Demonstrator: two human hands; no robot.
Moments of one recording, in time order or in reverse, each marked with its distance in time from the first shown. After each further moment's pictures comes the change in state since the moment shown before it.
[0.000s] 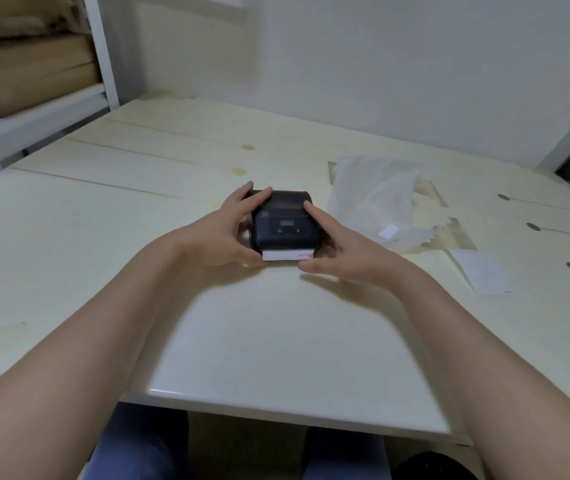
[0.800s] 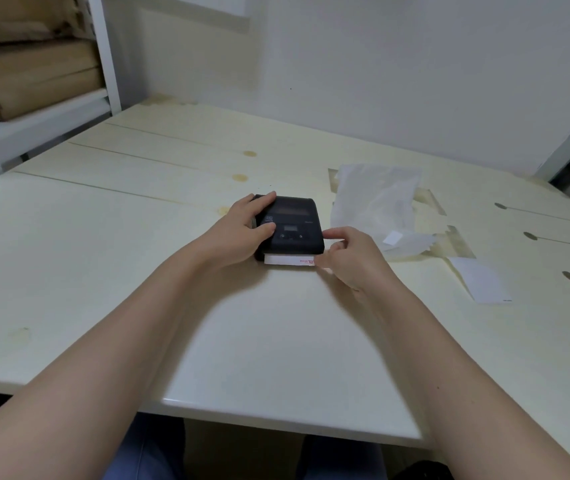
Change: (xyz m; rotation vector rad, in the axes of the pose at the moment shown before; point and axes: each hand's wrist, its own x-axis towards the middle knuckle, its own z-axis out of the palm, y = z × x) left_hand 0.007 0.018 0.013 -0.156 0.177 -0.038; right_hand 0.002 -0.016 0.019 0.356 0.443 0.376
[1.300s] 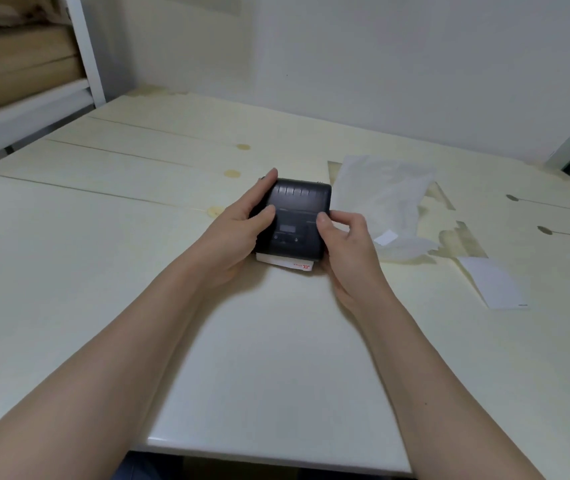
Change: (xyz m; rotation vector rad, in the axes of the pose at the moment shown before) left_hand 0.018 -0.002 0.018 -0.581 -0.010 0.025; right_hand 0.019 0.004 0.019 0.558 0.027 -0.122
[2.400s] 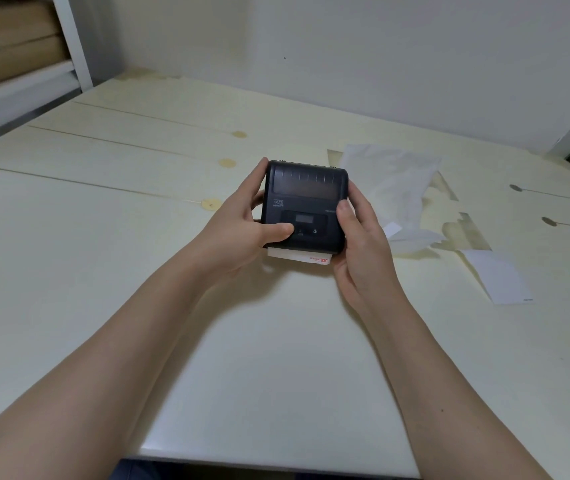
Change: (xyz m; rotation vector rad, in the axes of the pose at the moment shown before) left_hand -0.005 0.010 0.008 0.069 0.014 -0.031; right_hand 0.001 0.001 -0.008 0.289 -0.094 -0.104
